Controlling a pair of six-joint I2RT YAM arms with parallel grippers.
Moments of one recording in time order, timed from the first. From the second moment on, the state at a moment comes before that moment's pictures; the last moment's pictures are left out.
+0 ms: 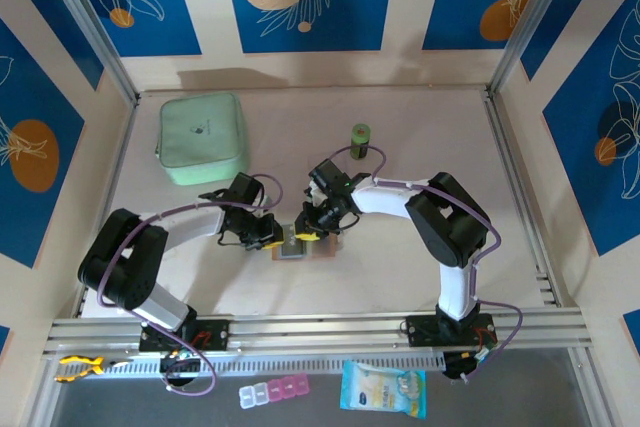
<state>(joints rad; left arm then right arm) -0.49 1.54 0.73 -0.41 0.48 -0.70 0.74 1.91 1.13 -0.40 -0.60 0.80</state>
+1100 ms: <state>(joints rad) -0.49 1.54 0.73 -0.41 0.48 -0.70 0.75 1.91 1.15 -0.47 -0.52 0.76</state>
